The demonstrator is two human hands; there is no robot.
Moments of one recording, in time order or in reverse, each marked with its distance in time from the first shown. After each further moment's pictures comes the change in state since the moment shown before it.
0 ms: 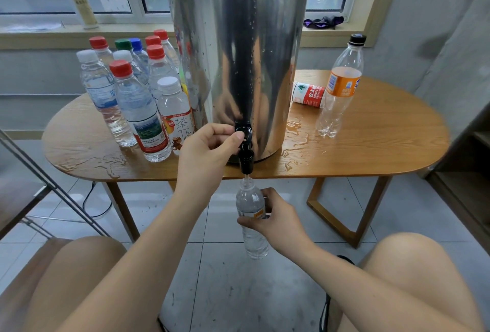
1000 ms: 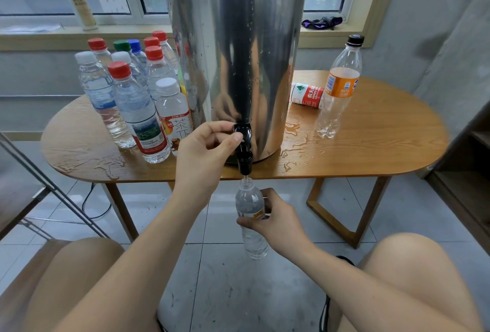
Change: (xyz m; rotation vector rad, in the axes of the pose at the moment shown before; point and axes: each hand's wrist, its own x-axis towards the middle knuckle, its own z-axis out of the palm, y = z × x) left_hand 0.003 -0.007 -0.001 -0.125 -0.015 0.087; right_hand -0.001 -0.002 -0.002 -0.011 -0.010 0.001
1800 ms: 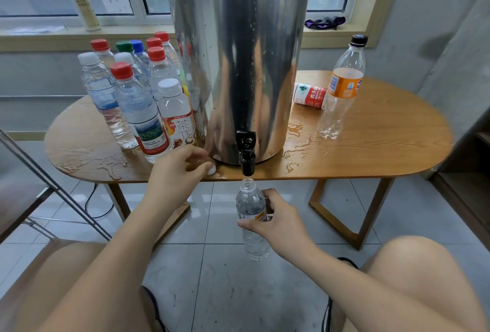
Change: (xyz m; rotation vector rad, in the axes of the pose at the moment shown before) left_hand 0.017 -0.048 -0.071 0.756 -0.119 0.111; right_hand -0.007 -0.007 -0.003 0.005 0.002 -0.044
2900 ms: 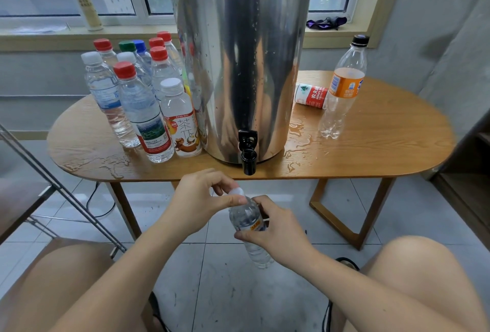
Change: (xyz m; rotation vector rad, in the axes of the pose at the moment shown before) left_hand -0.034 0.012 0.024 -0.144 -0.238 0.128; right_hand -0.010 -0.002 0.003 -0.135 -0.081 -0.103
